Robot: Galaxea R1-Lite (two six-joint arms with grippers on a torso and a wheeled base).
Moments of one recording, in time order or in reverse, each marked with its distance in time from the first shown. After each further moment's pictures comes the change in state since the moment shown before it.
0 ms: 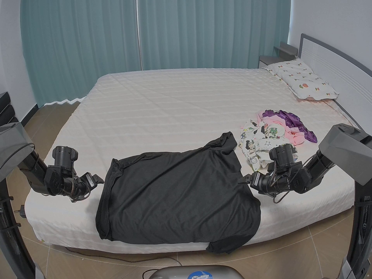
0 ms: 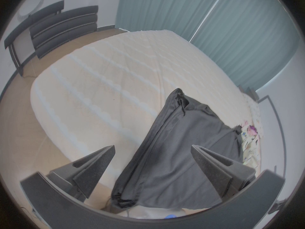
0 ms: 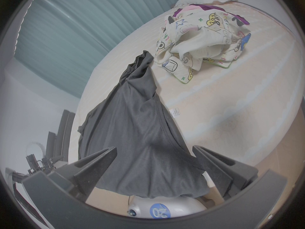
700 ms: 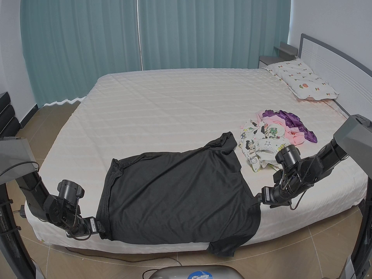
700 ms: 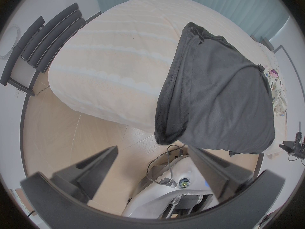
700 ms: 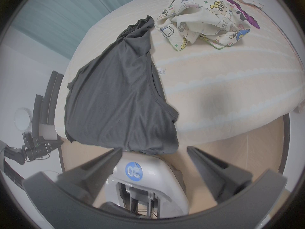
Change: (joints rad) left arm -0.075 -0.047 0.337 0.070 0.116 0.222; right arm -0.026 -0.122 -0.006 0.448 0.043 -0.296
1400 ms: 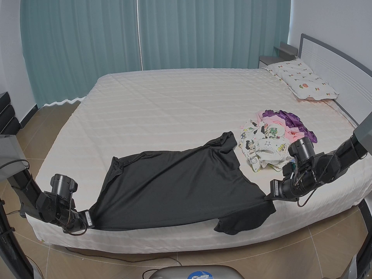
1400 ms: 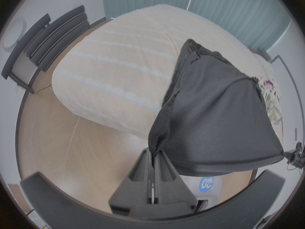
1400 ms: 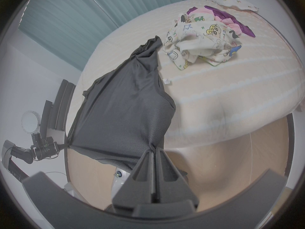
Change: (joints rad) left arm 0.012 -0.081 0.033 -0.012 0.000 -0.006; right arm -0.013 -0.167 0.119 0.003 0.027 -0.011
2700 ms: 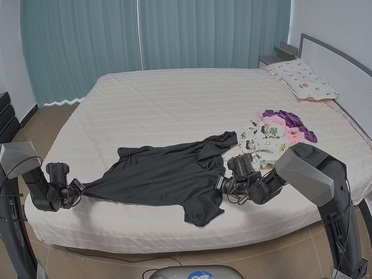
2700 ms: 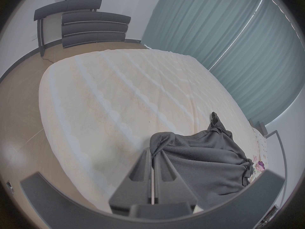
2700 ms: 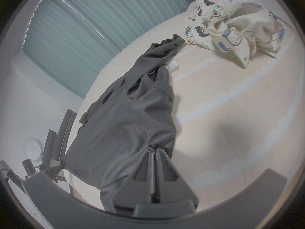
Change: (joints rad) left arm 0.186 0.310 -0.241 -0.489 0.023 -0.321; right arm 0.221 0.561 -0.443 -0.488 -0.219 0.373
